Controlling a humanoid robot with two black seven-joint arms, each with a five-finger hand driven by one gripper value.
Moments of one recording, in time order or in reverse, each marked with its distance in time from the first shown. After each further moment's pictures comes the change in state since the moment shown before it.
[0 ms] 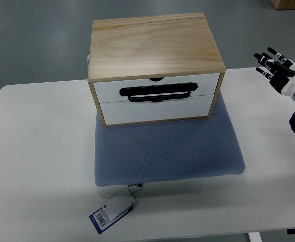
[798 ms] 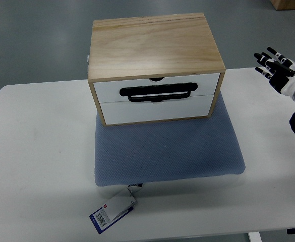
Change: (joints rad) left arm 0.000 0.000 0.002 0.001 -0.001 0.009 0.000; right arm 0.000 0.002 0.001 0.000 0.003 0.008 0.000
